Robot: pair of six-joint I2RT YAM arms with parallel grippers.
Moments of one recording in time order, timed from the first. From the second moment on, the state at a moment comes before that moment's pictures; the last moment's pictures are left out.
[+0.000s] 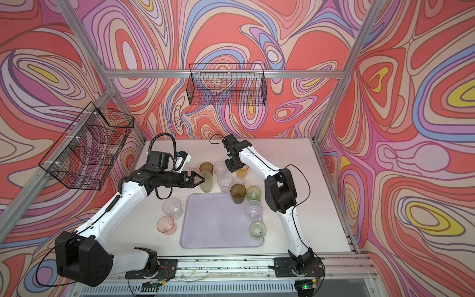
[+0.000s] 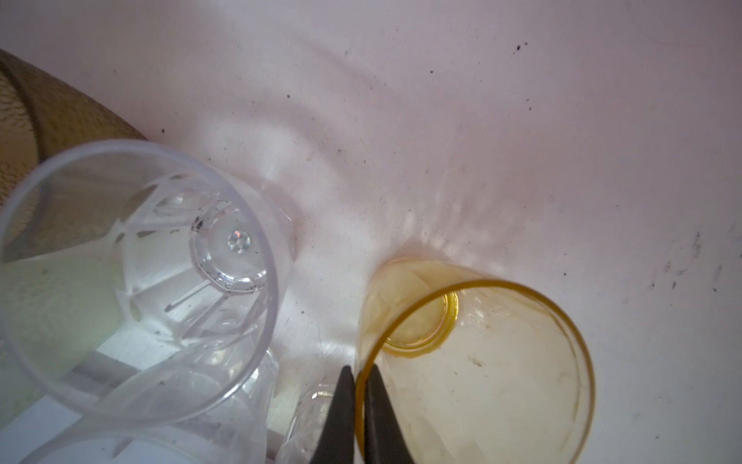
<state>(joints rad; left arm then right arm) -0.24 1.30 1.09 -0.65 0.59 -0.22 0.54 2.26 2.09 -1.04 0.09 0.05</state>
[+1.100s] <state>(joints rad) -0.24 1.30 1.09 -0.64 0.59 -0.23 0.54 2.05 2.19 -1.33 0.11 0.12</state>
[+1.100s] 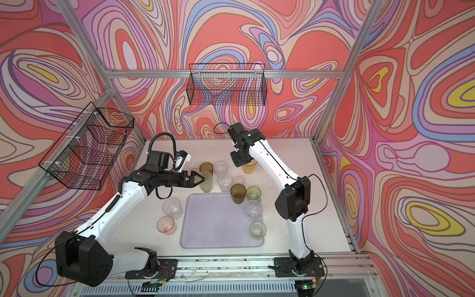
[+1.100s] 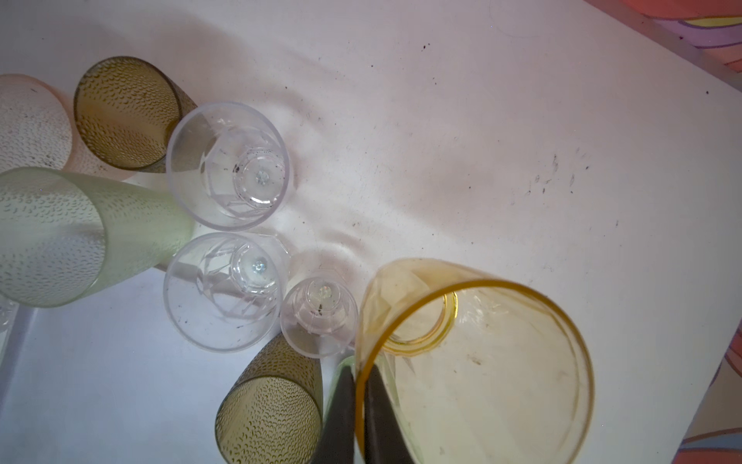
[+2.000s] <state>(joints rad) -0.24 1.30 1.09 -0.64 0.59 -0.23 0.78 1.83 2.06 -1.46 0.14 0.26</state>
